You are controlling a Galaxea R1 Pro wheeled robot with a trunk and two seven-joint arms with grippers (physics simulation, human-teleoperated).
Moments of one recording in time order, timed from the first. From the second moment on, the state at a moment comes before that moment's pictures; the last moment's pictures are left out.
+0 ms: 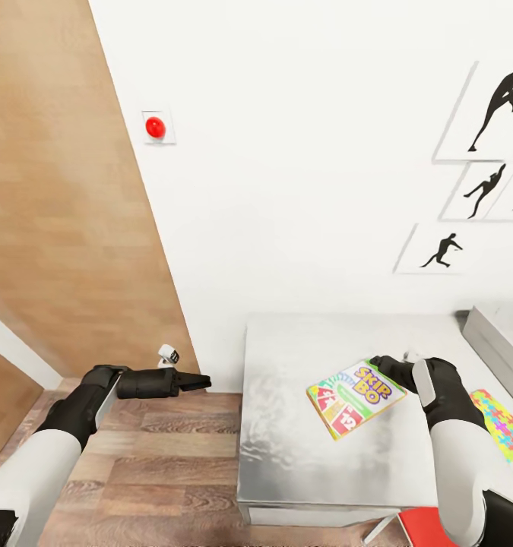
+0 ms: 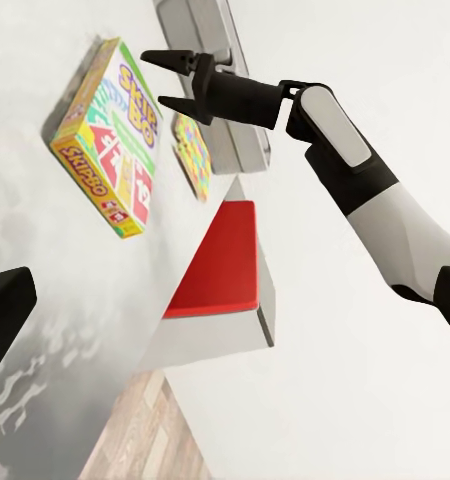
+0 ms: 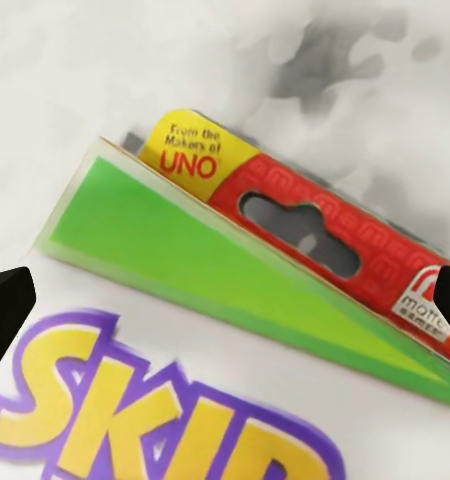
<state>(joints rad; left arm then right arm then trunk) -0.79 0.19 -0.05 -0.69 0.10 0.80 -1.56 -0.84 -0.10 -0.52 -0.76 -0.11 0.73 -0.03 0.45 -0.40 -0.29</state>
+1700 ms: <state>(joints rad) -0.79 0.19 -0.05 -0.69 0.10 0.81 -1.56 -0.83 -0.09 -0.51 -0.76 -0.09 0.73 -0.03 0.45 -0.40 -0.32</state>
